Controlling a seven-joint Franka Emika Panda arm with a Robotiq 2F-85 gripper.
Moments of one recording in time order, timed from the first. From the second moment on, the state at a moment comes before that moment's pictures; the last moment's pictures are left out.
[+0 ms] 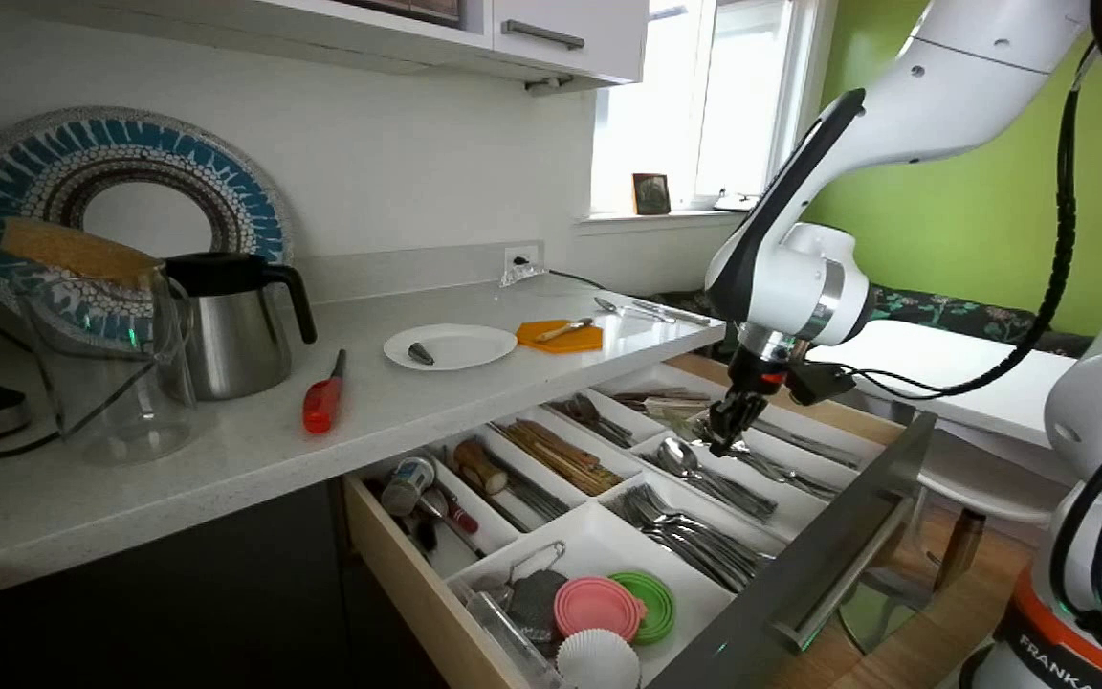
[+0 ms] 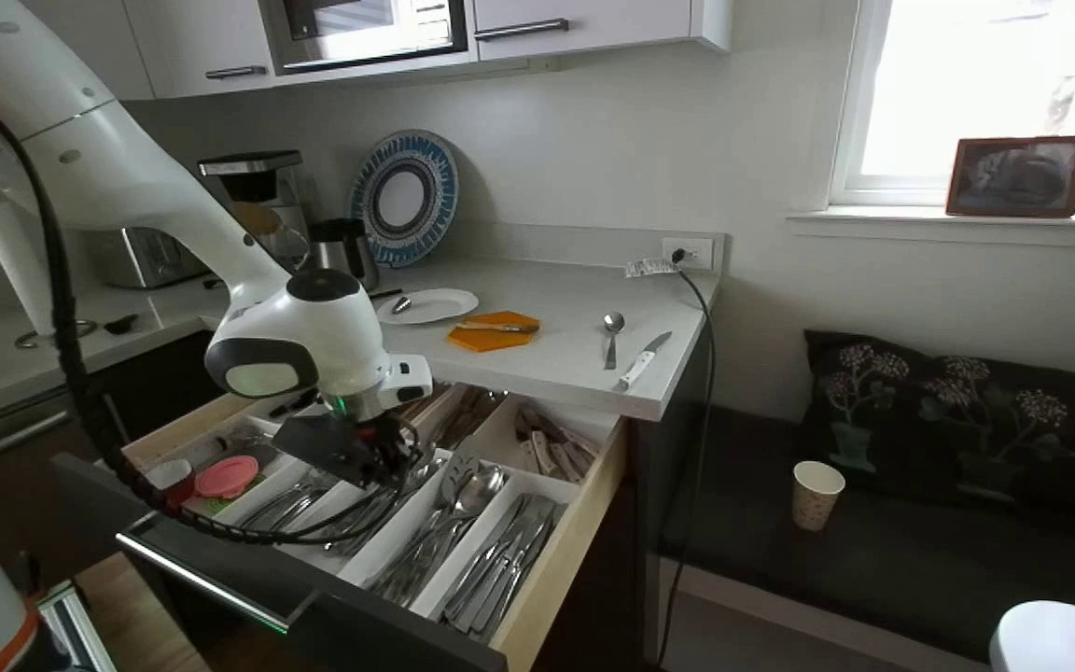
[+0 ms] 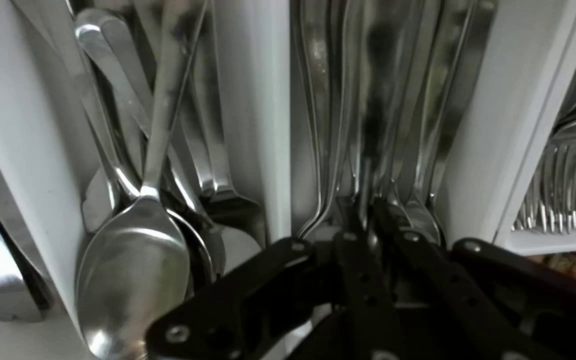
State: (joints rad) arm -0.14 -0.03 0.06 -2.75 0.66 2.85 -0.91
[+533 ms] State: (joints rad) arm -0.12 0.07 0.10 -2.75 0.67 2.96 -0.88
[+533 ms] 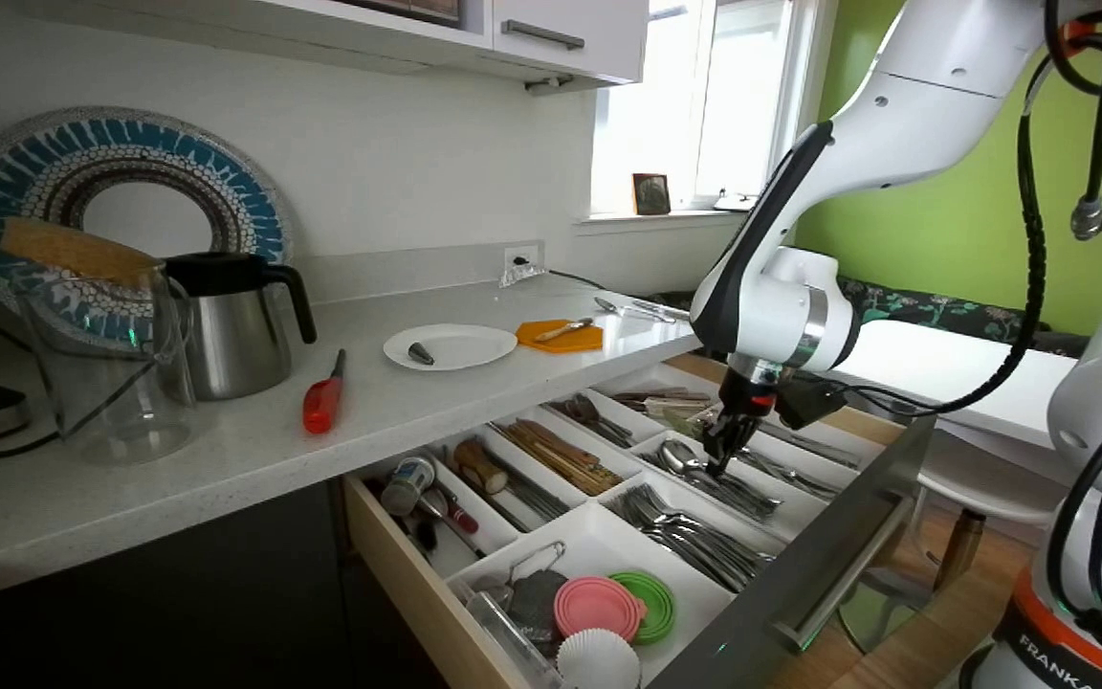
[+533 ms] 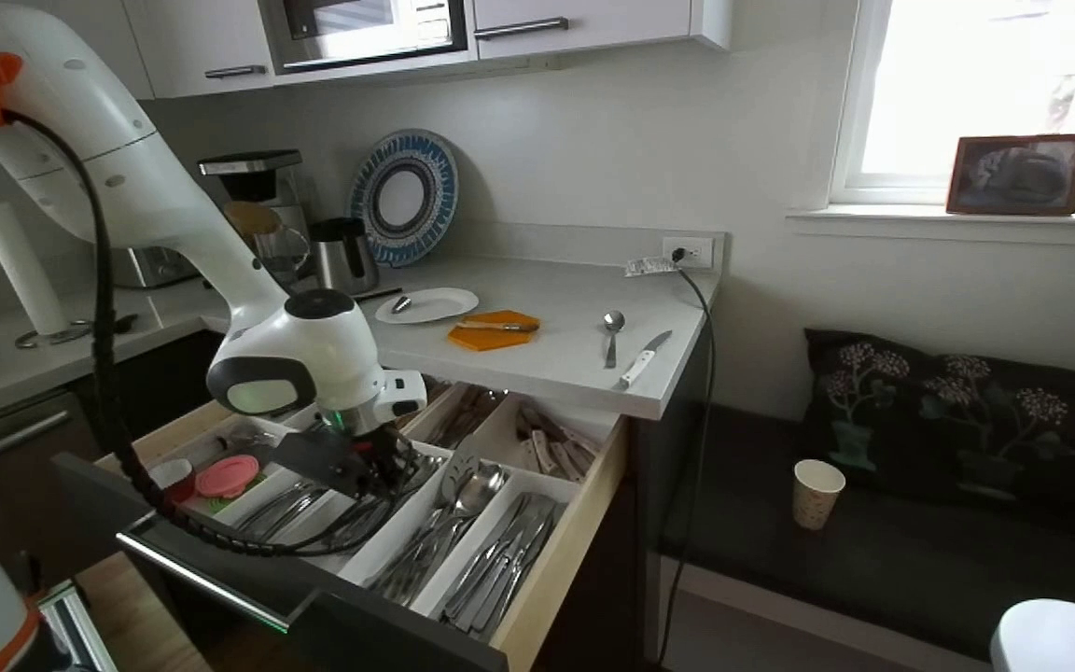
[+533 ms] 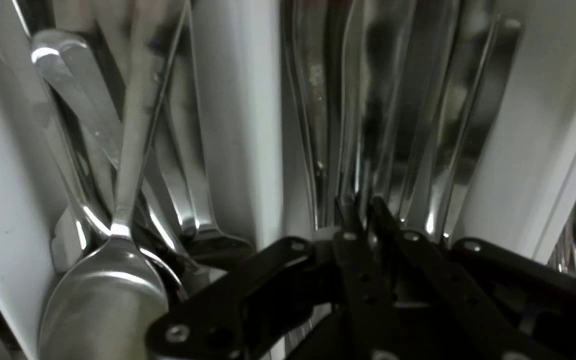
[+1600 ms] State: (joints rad) arm -0.08 0.01 0.08 -2.74 0.51 3.08 -0.88
